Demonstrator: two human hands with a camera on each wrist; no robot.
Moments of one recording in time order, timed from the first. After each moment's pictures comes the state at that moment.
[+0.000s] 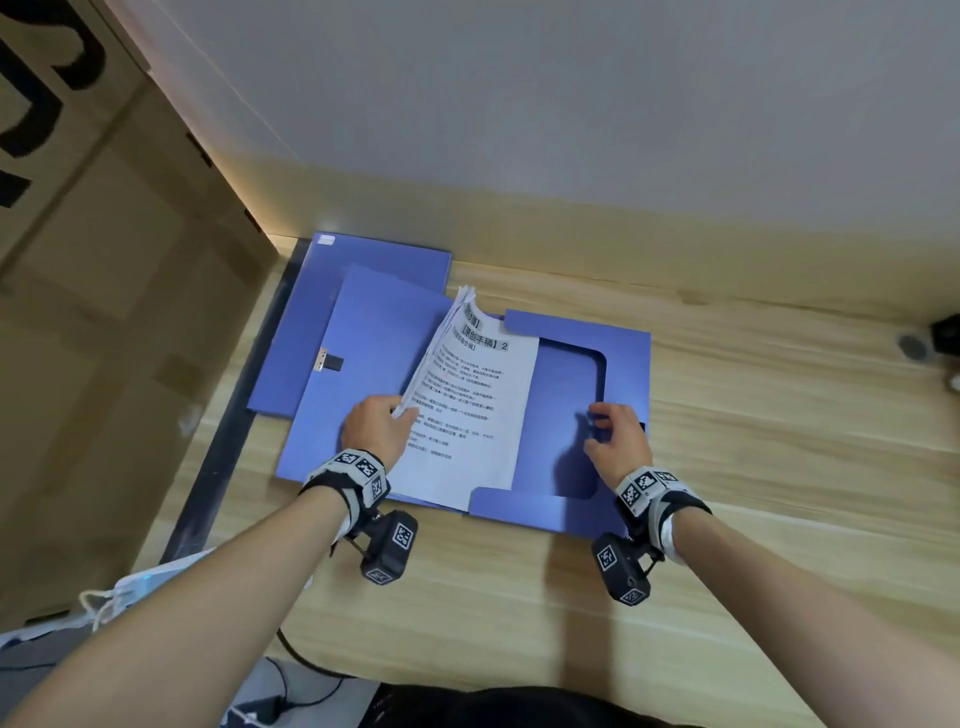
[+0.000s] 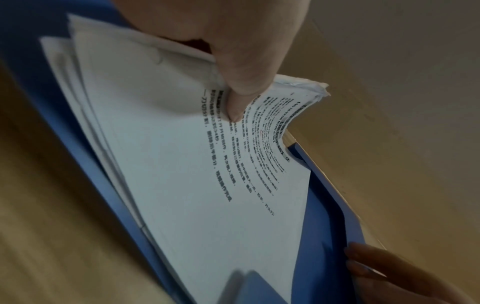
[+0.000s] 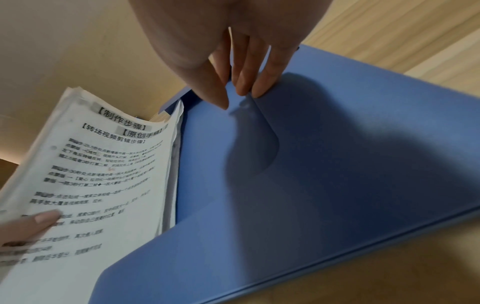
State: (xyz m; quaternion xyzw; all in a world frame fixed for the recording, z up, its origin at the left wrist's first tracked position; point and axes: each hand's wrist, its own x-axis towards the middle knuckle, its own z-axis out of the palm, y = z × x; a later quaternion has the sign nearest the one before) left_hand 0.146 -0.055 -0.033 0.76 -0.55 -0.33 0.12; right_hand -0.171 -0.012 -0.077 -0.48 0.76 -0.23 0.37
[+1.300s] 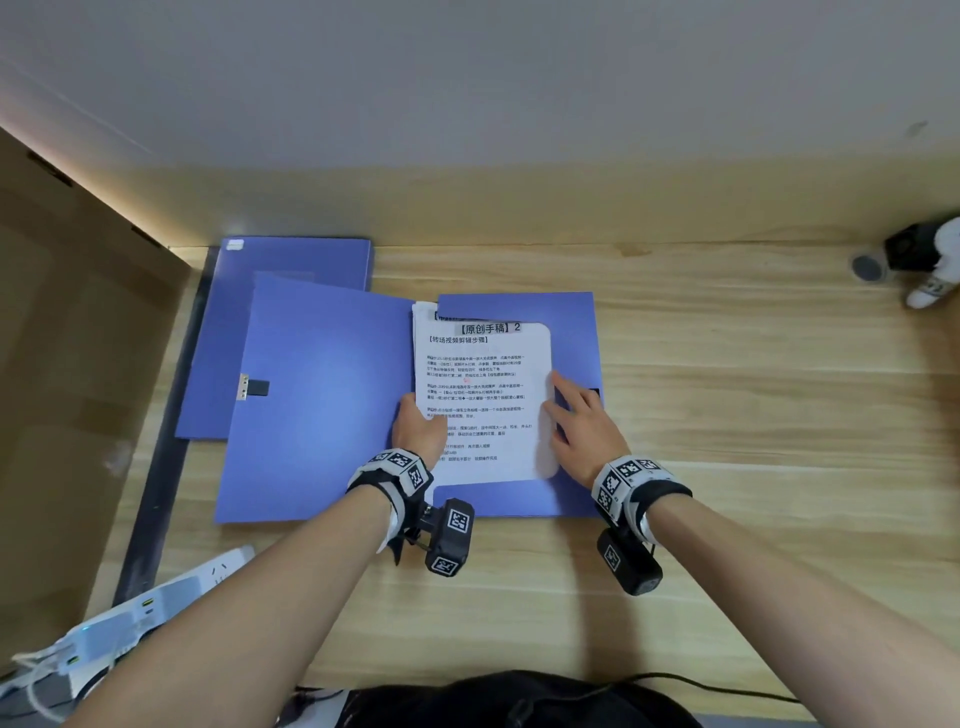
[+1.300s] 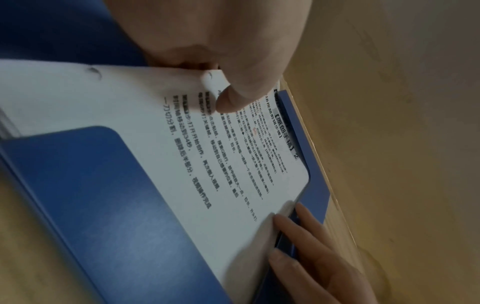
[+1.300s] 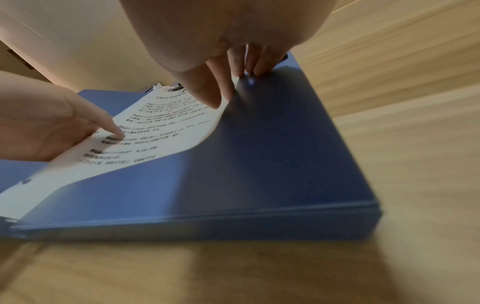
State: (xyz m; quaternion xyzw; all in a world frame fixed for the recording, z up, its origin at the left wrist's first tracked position) left_hand 0.015 -0.046 -0.065 0.76 -0.40 -0.48 0.16; right_hand -0.214 0.011 -0.079 -0.69 0.66 -0.04 0.28
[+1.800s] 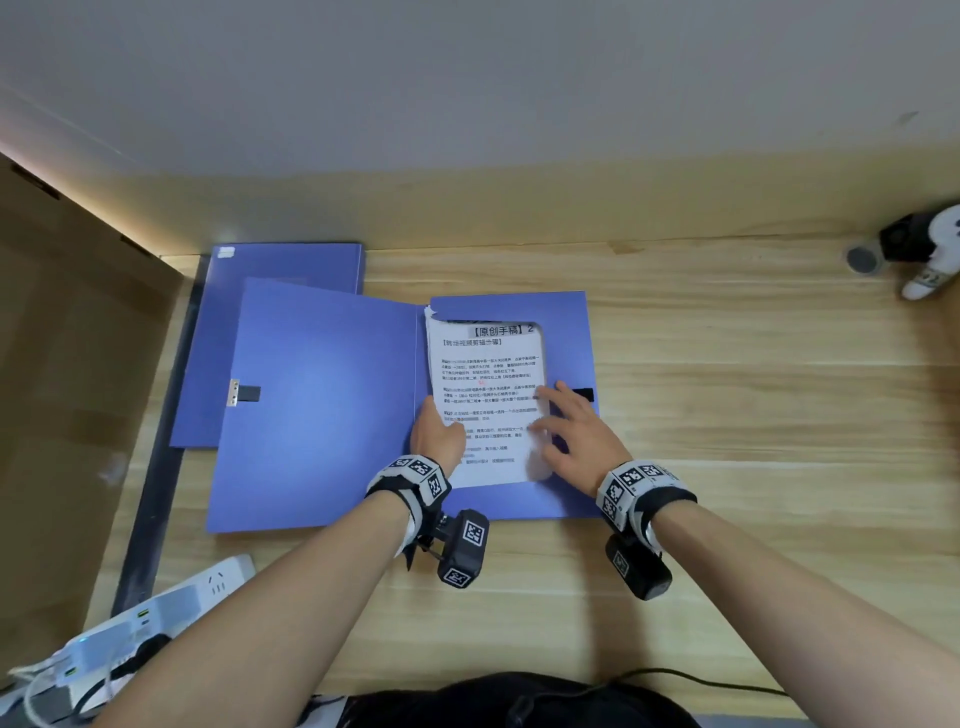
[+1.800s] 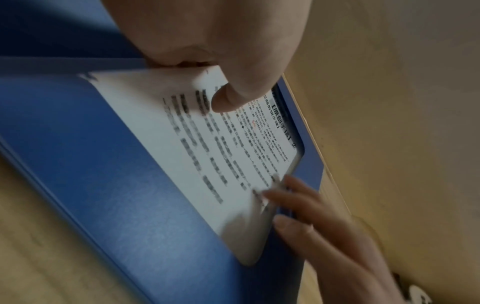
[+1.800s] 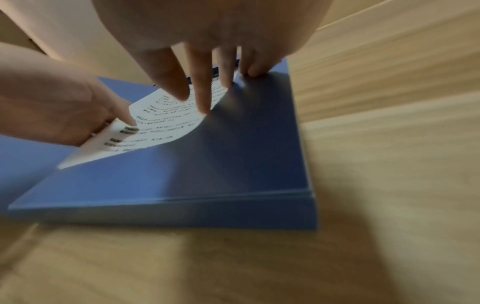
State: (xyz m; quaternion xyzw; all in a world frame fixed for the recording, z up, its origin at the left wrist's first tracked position) left_hand -0.008 -0.041 -0.076 0.73 -0.45 -0.50 0.13; right_hand -0.220 0.020 -0.072 -0.68 0.64 -0.10 0.36
